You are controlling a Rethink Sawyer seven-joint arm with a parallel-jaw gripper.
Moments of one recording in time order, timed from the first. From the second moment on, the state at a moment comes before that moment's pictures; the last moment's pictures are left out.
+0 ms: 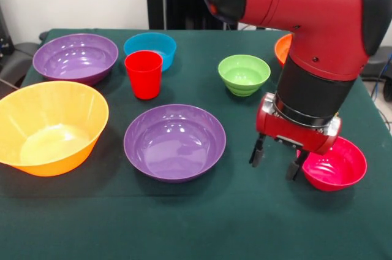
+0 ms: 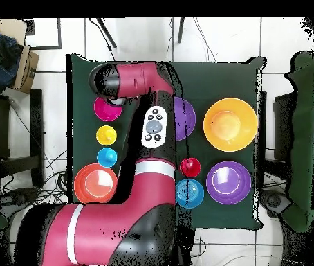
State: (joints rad) arm 0.01 -0.20 -0.11 0.84 -0.07 0.86 2.18
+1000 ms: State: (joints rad) arm 0.11 -0.12 -0.10 0.70 -0.08 0.93 2.18
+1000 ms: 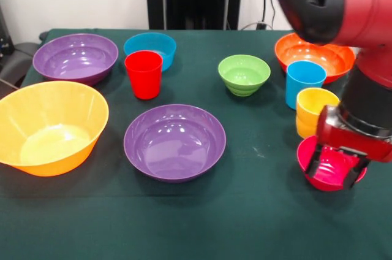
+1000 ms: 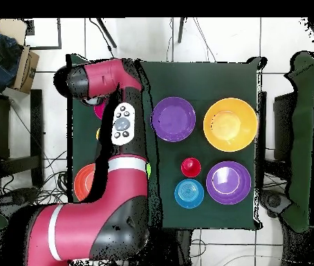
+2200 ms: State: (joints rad) arm 0.09 -0.21 -0.09 0.75 -0.07 0.93 2.18
